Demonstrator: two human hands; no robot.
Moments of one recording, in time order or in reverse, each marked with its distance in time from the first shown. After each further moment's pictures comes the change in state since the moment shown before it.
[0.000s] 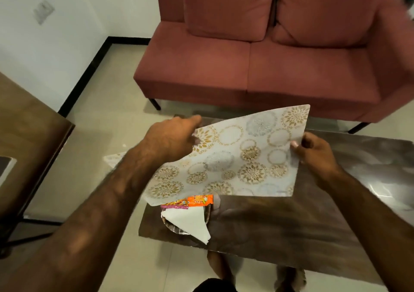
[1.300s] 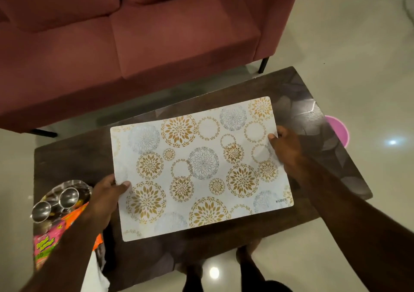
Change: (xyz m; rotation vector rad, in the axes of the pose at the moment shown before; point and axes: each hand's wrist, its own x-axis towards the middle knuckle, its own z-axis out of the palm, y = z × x) left_hand 0.124 0.195 0.248 -1.061 -0.207 -0.568; right_hand 0.075 0.242 -0.294 0.026 0.367 0.412
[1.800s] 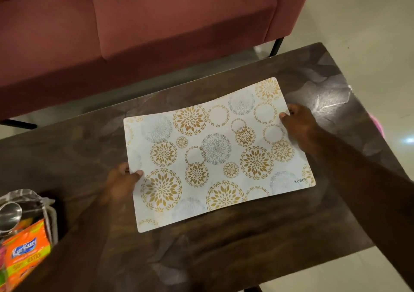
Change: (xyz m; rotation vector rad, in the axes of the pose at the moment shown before) left_hand 0.122 -0.028 0.109 0.081 0.037 -0.036; right_hand 0.162 0.041 0.038 -0.095 -0.018 -0.018
